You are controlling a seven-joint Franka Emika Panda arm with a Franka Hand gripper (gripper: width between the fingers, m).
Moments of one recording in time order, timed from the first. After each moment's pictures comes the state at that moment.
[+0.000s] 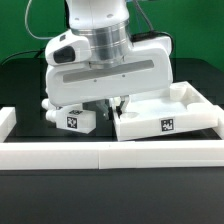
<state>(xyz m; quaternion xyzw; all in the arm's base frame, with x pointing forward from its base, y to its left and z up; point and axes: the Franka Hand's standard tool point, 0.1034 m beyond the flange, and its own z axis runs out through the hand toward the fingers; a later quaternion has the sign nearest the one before) 0.541 -0.032 0.016 -0.99 -0.01 0.07 0.08</state>
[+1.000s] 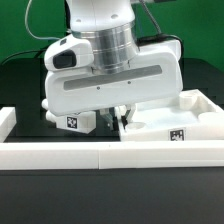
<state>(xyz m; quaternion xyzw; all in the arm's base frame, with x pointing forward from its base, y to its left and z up) 0.588 -0.024 0.015 -1.00 0.00 0.04 0.08</state>
